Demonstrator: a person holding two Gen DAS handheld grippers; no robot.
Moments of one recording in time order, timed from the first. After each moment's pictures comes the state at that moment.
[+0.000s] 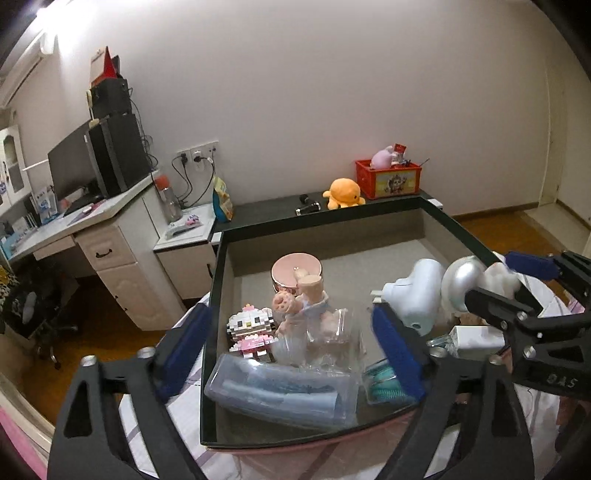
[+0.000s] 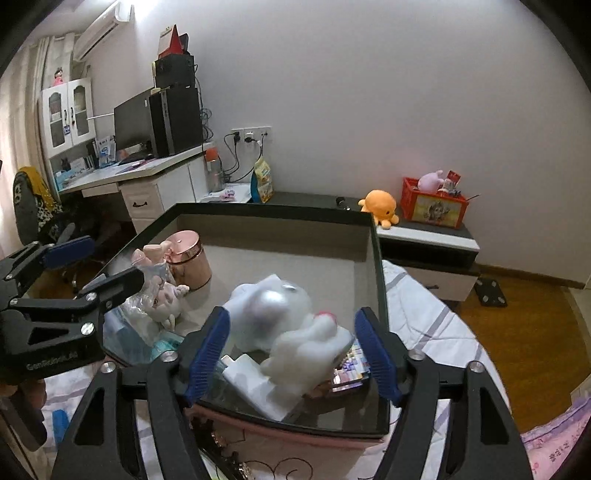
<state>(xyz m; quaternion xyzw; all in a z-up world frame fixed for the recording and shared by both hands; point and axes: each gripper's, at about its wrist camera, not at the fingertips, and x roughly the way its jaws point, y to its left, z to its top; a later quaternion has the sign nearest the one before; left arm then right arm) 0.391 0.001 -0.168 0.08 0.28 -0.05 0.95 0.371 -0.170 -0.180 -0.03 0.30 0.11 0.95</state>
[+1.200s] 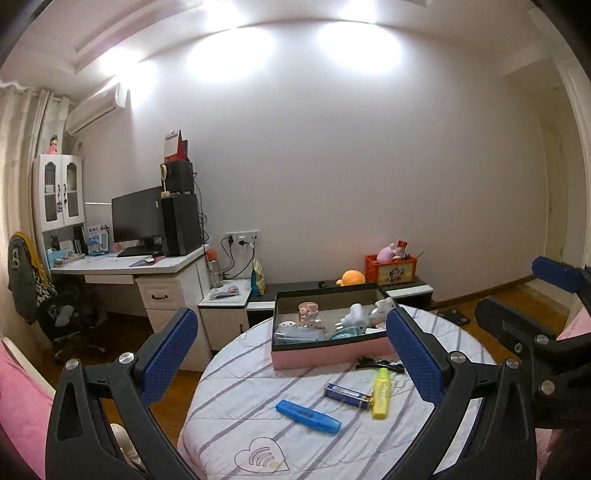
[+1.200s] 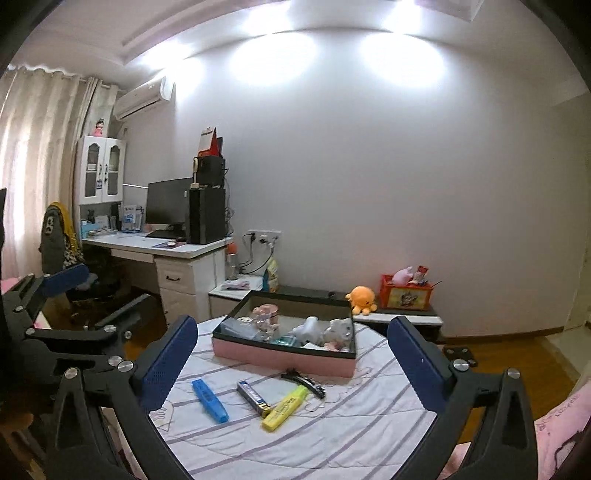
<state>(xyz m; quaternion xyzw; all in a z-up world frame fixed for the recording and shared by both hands) 0.080 0.023 -0.050 0.03 0.10 -0.01 0.99 0.084 -0.145 -0.051 -0.04 0.11 0.09 0.99</state>
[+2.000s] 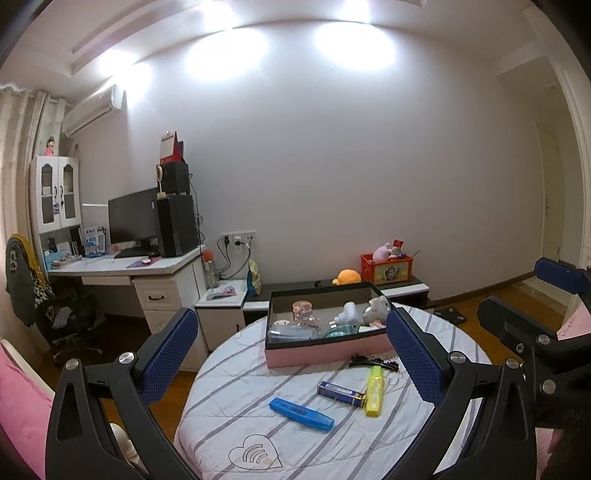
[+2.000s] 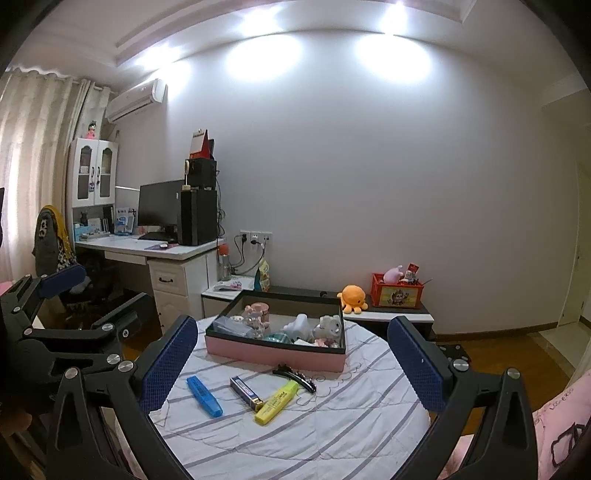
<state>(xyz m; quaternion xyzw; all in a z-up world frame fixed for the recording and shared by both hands) 0.079 0.016 -0.055 0.04 0.11 -0.01 0.99 0.067 -0.152 -0.057 -0.04 0.11 0.07 0.99</state>
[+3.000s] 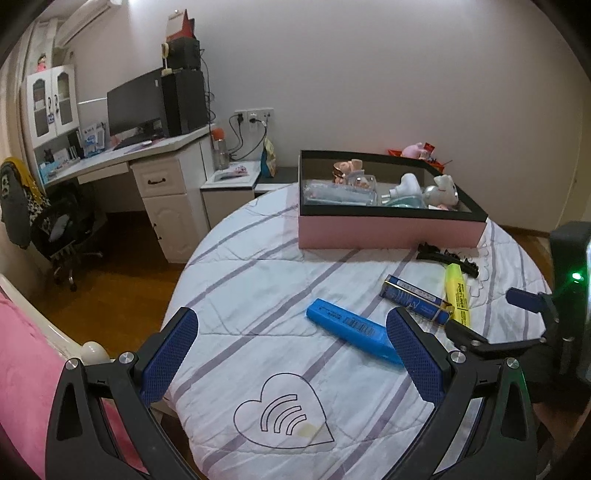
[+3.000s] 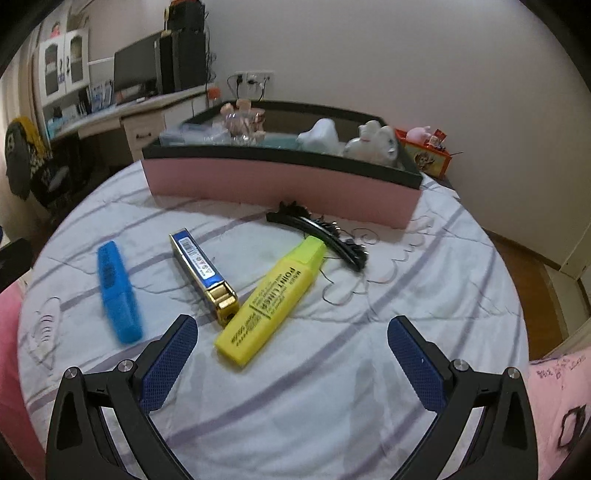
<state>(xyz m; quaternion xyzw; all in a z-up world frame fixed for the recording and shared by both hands) 0.191 0.068 -0.184 0.00 0.32 0.02 0.95 0.236 -0.116 -0.233 -0.07 0.40 0.07 0.91</state>
